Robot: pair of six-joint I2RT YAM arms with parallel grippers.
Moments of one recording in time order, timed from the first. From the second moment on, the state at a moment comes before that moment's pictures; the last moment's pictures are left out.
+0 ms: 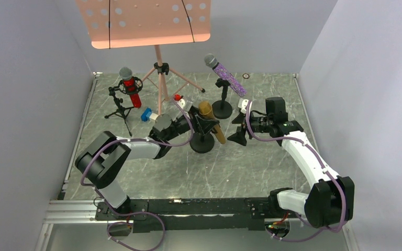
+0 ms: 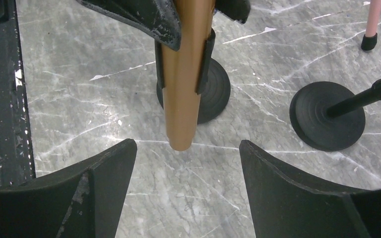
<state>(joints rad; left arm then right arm) -0.70 1.68 0.72 1.21 0.44 -0.46 0.19 1.19 0.88 -0.43 -0.93 -0.65</state>
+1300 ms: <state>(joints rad) -0.48 0.53 0.63 0.05 0.16 -0.16 0.28 1.32 0.90 -0.29 -0.96 -0.68</state>
